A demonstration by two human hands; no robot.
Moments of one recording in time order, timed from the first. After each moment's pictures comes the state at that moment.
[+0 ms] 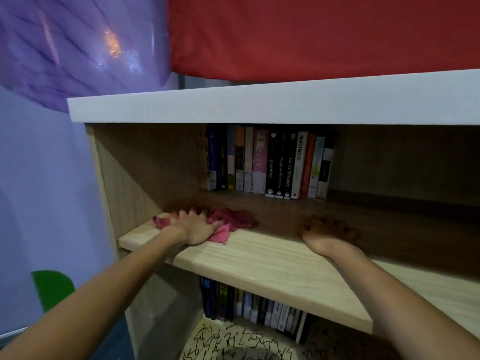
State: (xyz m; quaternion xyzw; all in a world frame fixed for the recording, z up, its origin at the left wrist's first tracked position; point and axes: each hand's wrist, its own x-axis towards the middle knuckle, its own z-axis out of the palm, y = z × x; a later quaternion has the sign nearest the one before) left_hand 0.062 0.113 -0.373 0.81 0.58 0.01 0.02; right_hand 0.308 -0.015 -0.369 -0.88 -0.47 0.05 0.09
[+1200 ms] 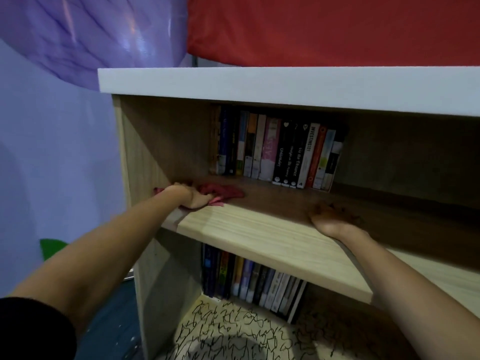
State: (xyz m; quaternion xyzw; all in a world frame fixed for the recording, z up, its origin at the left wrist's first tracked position) left_hand 0.036 0.126 -0.349 0.78 0.62 -0.03 0.07; right_hand 0.320 -0.012 -0.371 -0.86 -0.49 0.06 0.11
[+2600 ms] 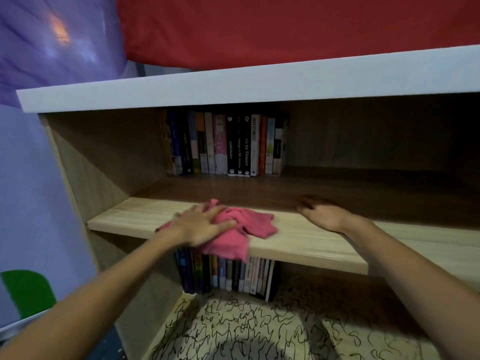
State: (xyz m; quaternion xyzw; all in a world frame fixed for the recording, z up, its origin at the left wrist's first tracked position) left_hand 0.104 -0.019 -0.363 0.89 0.45 -0.01 0.03; right_hand 0.378 -0.110 -0.370 -0.81 -0.55 0.13 0.16
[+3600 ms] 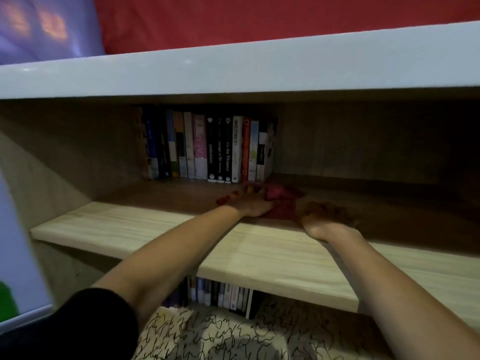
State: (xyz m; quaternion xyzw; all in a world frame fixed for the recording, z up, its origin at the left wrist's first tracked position) left_hand 0.296 0.027 -0.363 0.90 0.42 0.02 0.09; right_hand 0.413 -0.102 -0.371 -0.91 -0.40 0.06 0.12
